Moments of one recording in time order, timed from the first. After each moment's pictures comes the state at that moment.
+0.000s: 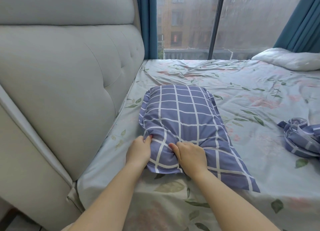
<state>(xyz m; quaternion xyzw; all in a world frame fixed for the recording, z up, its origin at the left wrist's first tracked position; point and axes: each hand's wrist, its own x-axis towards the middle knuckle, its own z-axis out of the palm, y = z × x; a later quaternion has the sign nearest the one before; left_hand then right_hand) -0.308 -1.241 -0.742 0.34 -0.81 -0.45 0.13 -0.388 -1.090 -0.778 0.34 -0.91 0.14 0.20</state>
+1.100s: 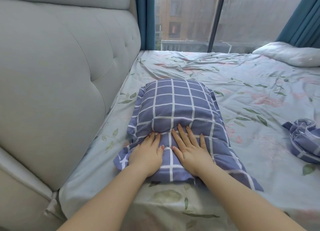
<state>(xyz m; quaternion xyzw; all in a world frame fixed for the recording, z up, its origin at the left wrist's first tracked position) -0.355 -1.242 -0.789 0.15 -0.98 -0.14 -0.02 -0.437 -1.081 -0.791 0.37 -0.93 0.05 -0.03</state>
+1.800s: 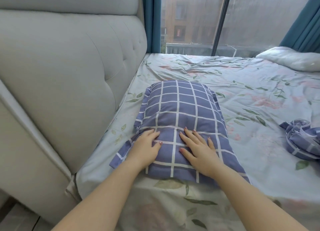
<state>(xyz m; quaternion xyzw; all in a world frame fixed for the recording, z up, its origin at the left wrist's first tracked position) -0.311 -1.248 -0.763 0.18 -0.92 -0.33 0.10 -0.400 -1.050 -0.759 0.38 -0.91 0.15 -0.05</state>
